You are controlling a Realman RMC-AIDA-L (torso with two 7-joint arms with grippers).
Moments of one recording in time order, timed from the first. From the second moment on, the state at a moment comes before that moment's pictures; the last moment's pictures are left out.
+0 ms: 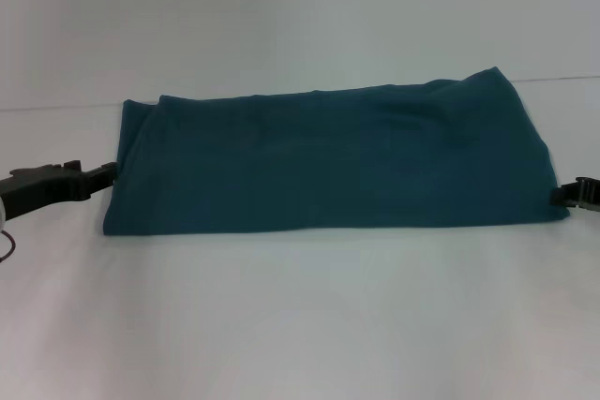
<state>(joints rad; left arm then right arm) -0.59 -2.15 0.63 0.75 2.17 0.88 -1.83 0.57 1.95 -0.60 -0.60 -2.34 -0.98 2.28</state>
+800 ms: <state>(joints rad) -0.55 -2.15 0.63 0.75 2.18 0.91 -1.83 0.55 1.94 -0.59 -0.59 -2.33 -0.98 2.28</state>
